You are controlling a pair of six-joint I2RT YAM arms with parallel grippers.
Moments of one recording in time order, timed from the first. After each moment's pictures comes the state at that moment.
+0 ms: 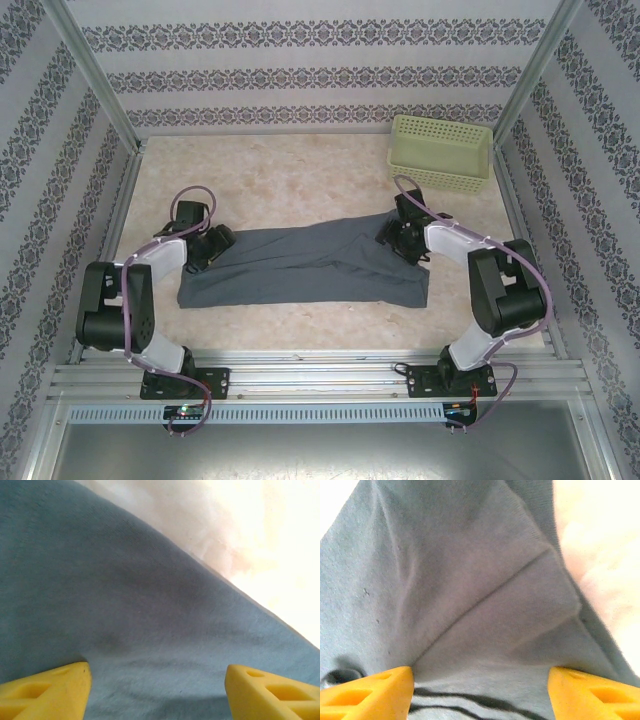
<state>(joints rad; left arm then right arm) 0.00 1.53 0.78 -0.31 0.14 -0.73 0.24 1.64 0.92 -0.45 -0.04 0.82</state>
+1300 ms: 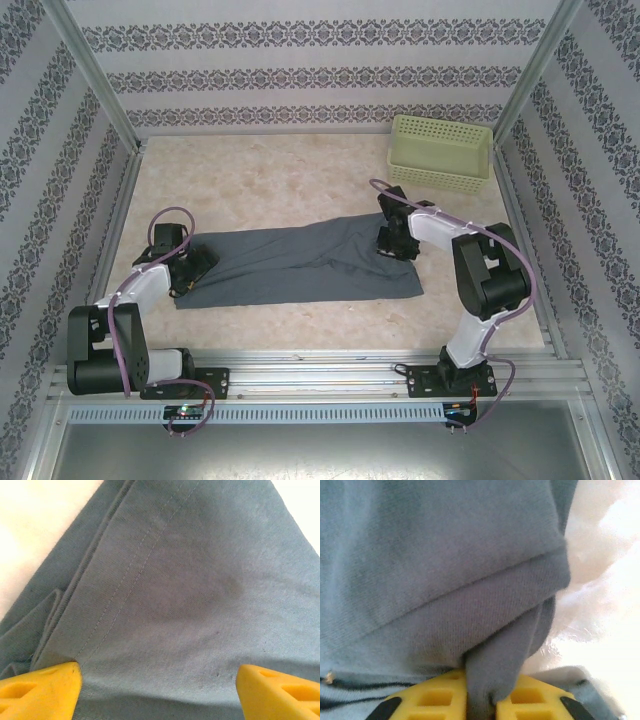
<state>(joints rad) 0.13 1.29 0.58 -0.39 0.14 -0.69 0.31 1.77 1.06 -0.67 0.04 0.63</state>
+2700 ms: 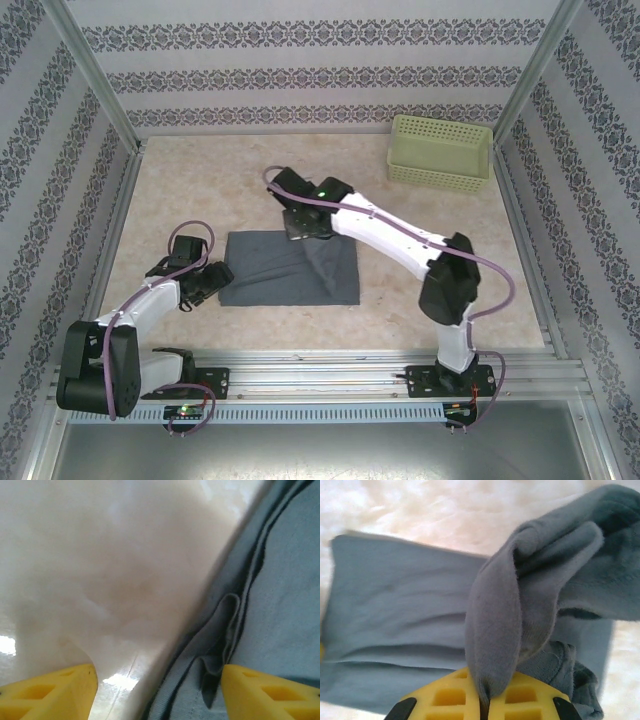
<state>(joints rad) -0.05 1.20 0.49 -0.42 0.13 -0.71 0.88 1.98 1.87 -1.04 0.19 0.66</state>
